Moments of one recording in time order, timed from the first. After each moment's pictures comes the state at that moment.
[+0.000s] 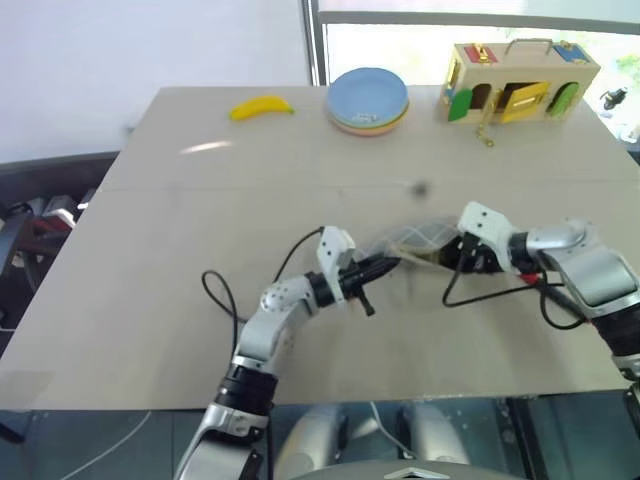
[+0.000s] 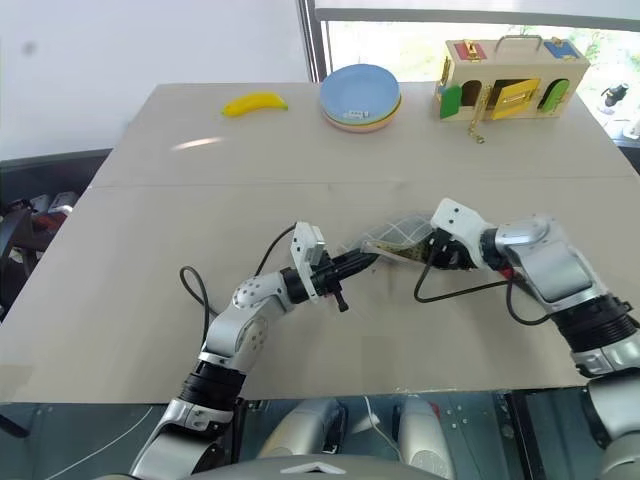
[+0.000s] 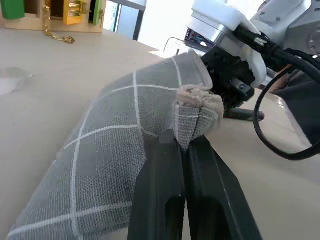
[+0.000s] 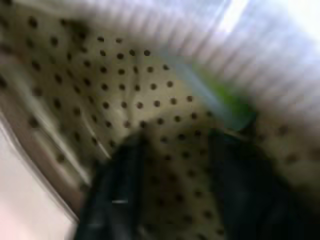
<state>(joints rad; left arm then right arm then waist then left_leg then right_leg) -0.32 0.14 -0.18 0.05 -0.37 0.24 -0.86 -0.59 -0.84 0.32 -0.01 0.12 0.64 1.01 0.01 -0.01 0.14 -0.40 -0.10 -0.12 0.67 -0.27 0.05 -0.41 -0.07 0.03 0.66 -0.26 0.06</state>
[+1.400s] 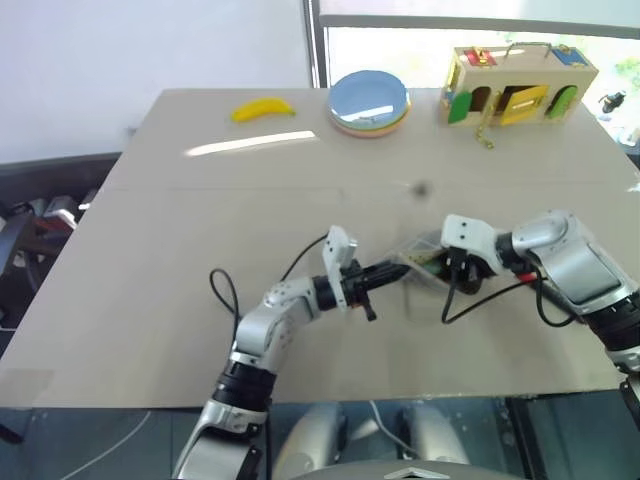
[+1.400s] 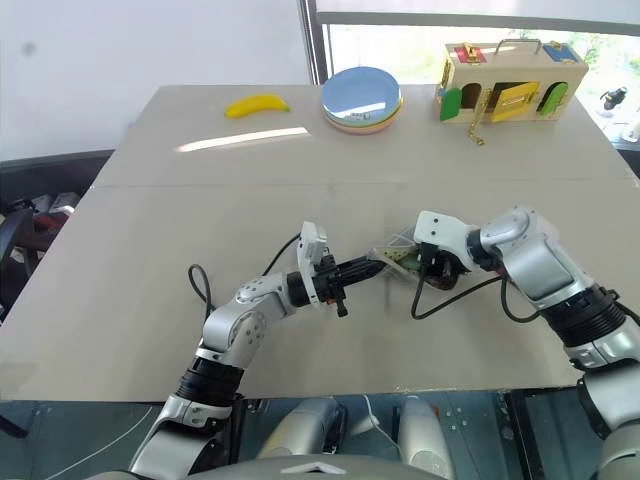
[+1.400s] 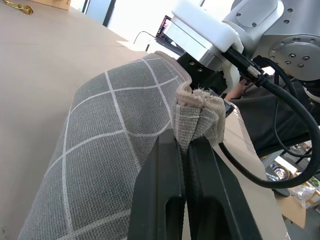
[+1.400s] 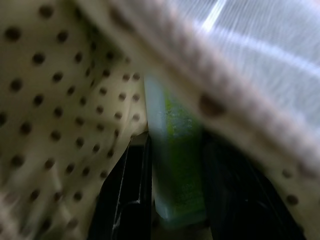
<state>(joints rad) -0.34 0.15 -0.17 0.02 -0.49 0.45 -0.91 -0.65 -0.83 0.43 -0.06 -0.02 0.69 1.16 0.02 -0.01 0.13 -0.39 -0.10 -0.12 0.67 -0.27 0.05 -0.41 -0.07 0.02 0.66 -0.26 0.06</state>
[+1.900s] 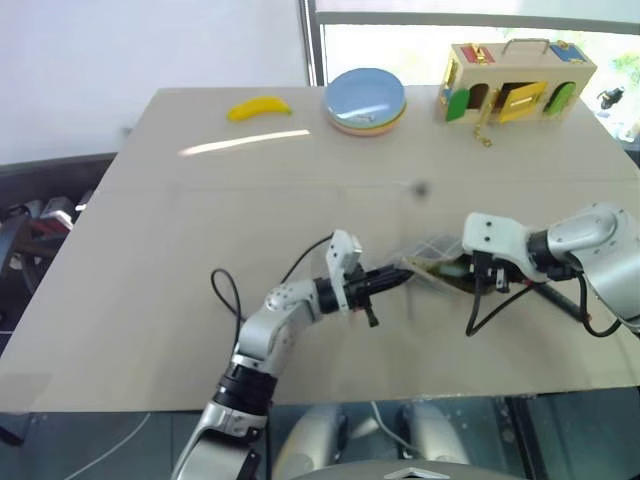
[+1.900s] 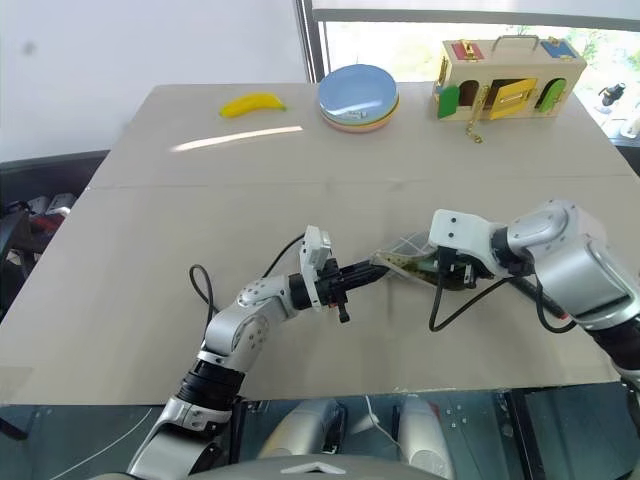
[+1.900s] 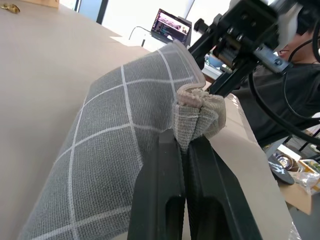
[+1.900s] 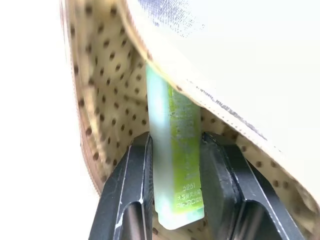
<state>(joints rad) -0.31 0.17 -0.21 0.01 -0.43 0.35 -0.92 -0.61 -1.02 0.34 -0.47 0.03 0.94 1.15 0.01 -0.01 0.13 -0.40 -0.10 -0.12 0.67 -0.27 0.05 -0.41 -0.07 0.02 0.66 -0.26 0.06</state>
